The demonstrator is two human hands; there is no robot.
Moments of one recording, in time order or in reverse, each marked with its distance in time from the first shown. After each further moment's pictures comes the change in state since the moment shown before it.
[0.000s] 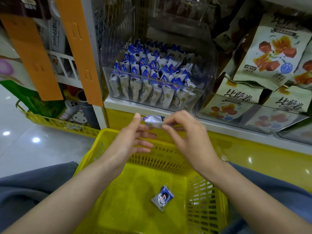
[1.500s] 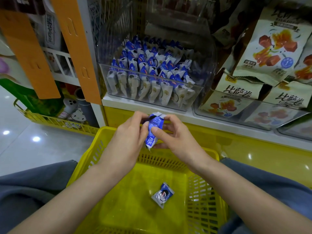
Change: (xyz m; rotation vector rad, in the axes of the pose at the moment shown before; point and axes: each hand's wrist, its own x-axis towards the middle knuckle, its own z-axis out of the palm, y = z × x) left_hand -0.005 -0.018 -0.006 0.838 0.207 0.756; right_hand 0.002 -0.009 0.020 0.827 -0.186 0.531
